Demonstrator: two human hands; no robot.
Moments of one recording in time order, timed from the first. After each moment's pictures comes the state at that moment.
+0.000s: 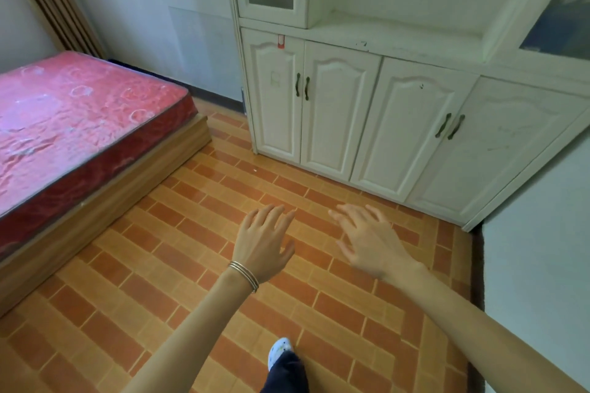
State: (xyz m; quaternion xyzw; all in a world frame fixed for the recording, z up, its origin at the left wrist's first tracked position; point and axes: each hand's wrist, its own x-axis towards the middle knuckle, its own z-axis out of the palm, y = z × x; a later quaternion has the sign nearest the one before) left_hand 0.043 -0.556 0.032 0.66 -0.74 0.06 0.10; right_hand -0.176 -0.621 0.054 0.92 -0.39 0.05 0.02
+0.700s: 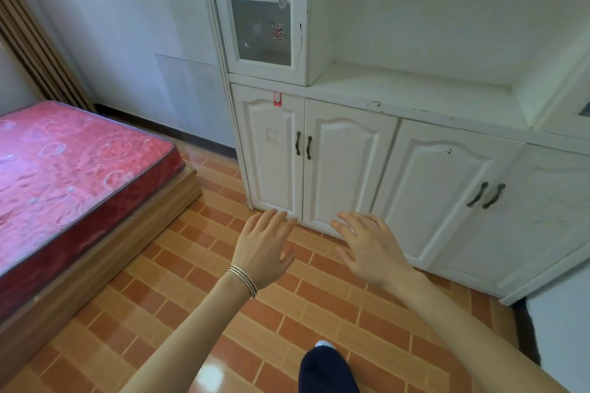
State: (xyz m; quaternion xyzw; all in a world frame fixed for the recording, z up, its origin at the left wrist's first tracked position) left_hand 0.163 -0.889 0.055 0.62 -0.77 0.12 0.11; right_hand -0.065 -0.945 0.059 0.91 -0.39 0.15 0.06
